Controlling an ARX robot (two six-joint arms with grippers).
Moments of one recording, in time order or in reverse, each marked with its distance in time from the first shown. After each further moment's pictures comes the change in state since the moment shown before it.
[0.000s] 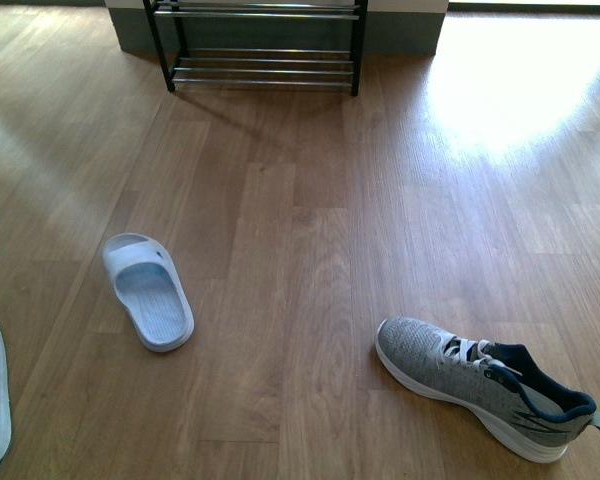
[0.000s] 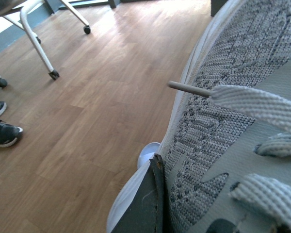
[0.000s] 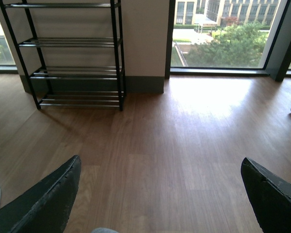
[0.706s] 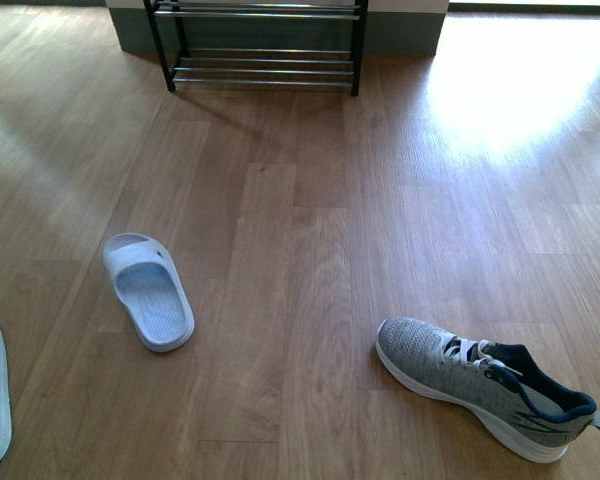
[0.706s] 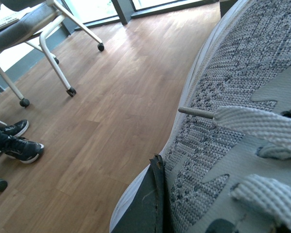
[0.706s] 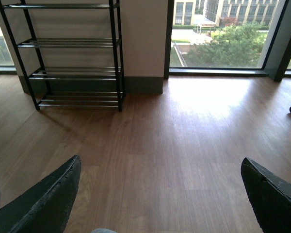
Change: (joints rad) left arm -0.038 0.027 -0.020 0.106 -0.091 0.123; right arm 0.000 0.000 0.000 0.000 0.001 0.000
